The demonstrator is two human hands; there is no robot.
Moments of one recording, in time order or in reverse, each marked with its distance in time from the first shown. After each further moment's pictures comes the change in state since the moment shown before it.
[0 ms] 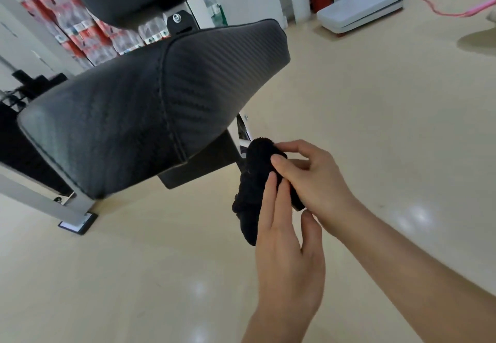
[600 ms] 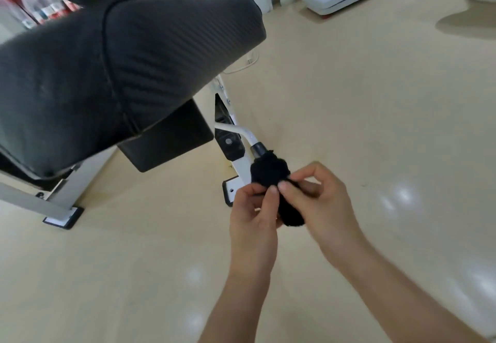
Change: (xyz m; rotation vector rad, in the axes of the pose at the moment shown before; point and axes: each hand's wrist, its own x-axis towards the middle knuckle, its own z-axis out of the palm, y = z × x) left_hand 0.008 -0.006 -0.003 -0.600 0.030 -0.536; right_hand -0.046 0.049 -0.022 0.043 0.115 -0.047
